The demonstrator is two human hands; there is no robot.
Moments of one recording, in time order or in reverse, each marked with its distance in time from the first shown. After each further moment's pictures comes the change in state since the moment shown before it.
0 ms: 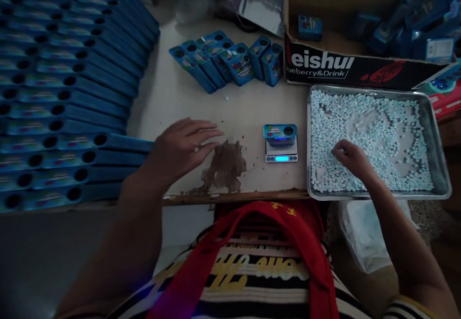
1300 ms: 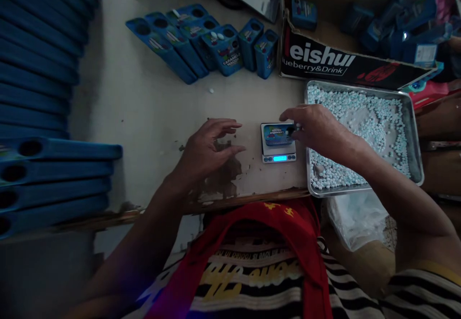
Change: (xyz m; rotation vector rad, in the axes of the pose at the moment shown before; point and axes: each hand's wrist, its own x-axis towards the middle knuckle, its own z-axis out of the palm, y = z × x) left_hand 0.024 0.041 0.047 -0.532 0.045 -0.191; right_hand 0.036 -0.201 0.009 -0.497 -0.141 -0.545
